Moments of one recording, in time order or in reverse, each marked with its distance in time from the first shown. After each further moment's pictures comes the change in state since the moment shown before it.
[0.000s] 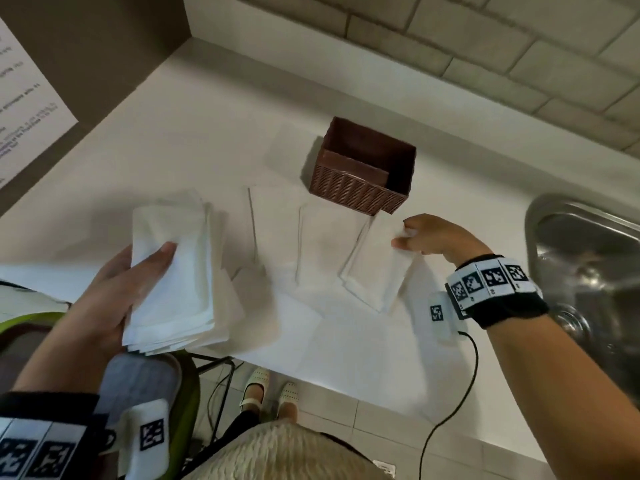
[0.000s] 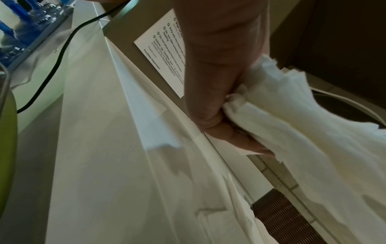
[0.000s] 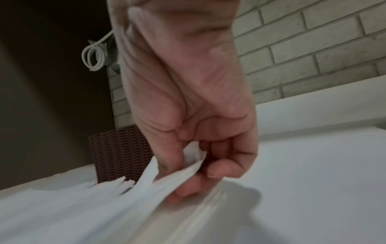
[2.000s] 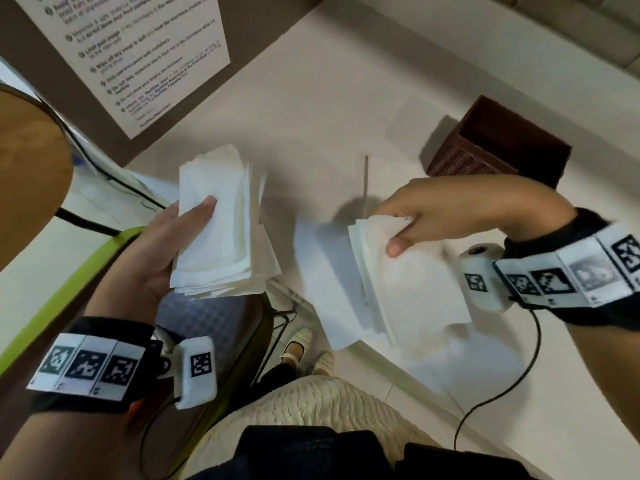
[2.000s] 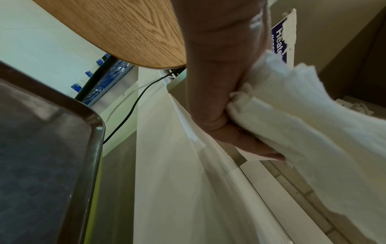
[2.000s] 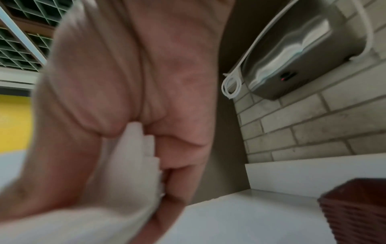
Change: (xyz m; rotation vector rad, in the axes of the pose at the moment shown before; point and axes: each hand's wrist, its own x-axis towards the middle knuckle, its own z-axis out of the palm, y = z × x) left_hand -0.012 -0.010 -0.085 -0.141 0.150 -0.013; right_hand -0.068 -0.177 0.009 -0.319 -0.514 -0.804
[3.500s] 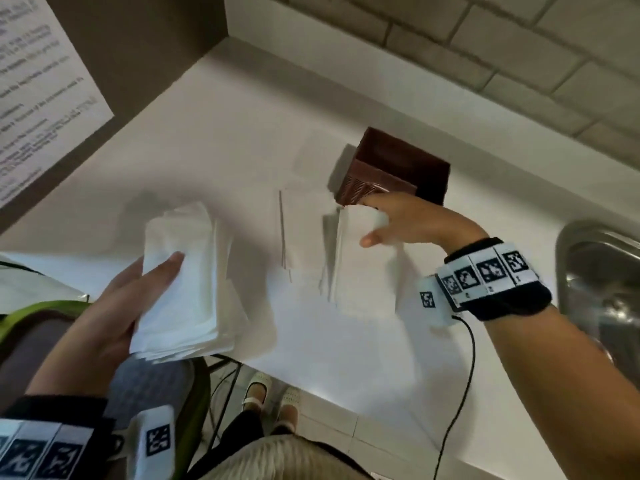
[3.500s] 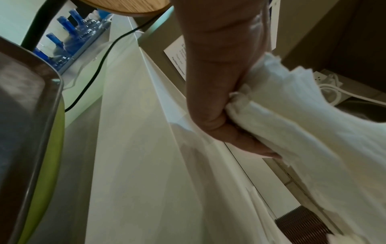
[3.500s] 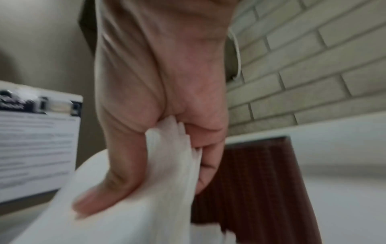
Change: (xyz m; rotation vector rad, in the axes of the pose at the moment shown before) left_hand 0.014 -0.010 0.063 0.056 -0.088 -0.110; right_hand -0.033 0.110 -0.003 0.135 0.500 0.350
